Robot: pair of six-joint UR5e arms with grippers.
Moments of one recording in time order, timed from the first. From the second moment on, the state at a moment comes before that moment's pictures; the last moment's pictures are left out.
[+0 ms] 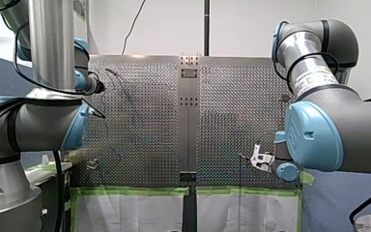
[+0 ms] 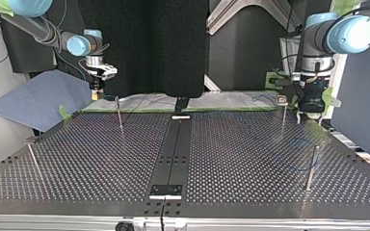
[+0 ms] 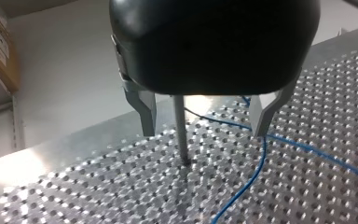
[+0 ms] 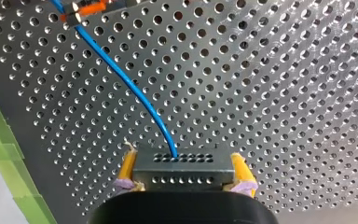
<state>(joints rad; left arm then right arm) 0.30 -1.42 -2.16 -2.65 -1.32 -2.73 1.71 -0.68 1.81 -1.11 1.41 1.76</state>
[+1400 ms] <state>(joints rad) 0.25 -1.45 -2.11 -2.49 -1.25 -2.97 1.72 -0.68 1.80 -1.11 1.41 1.76</state>
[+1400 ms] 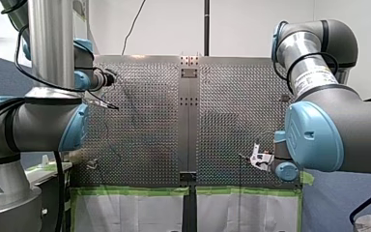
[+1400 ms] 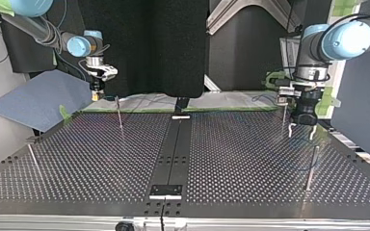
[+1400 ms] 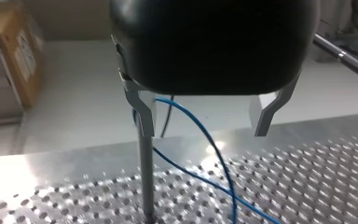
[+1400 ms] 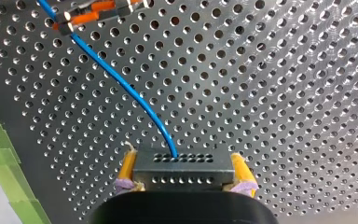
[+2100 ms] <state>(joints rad) 0.25 -1.51 -2.11 -2.29 -1.30 -3.17 1.72 -0.68 1.80 -1.11 1.41 1.76</state>
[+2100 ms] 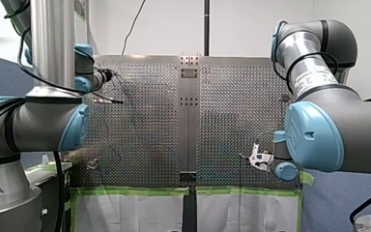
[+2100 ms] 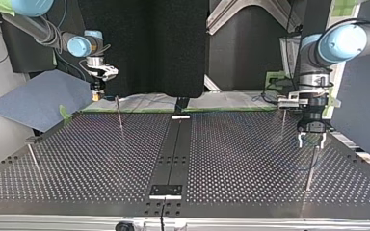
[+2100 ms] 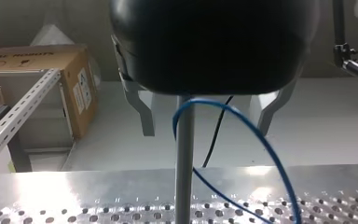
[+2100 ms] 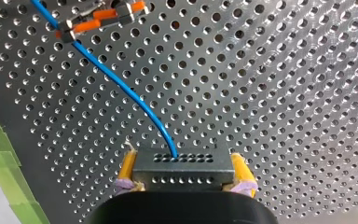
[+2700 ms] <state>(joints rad) 0.28 -1.55 -2.09 -2.28 -1.35 -3.13 1.72 -0.68 1.80 -1.11 1.40 1.76</state>
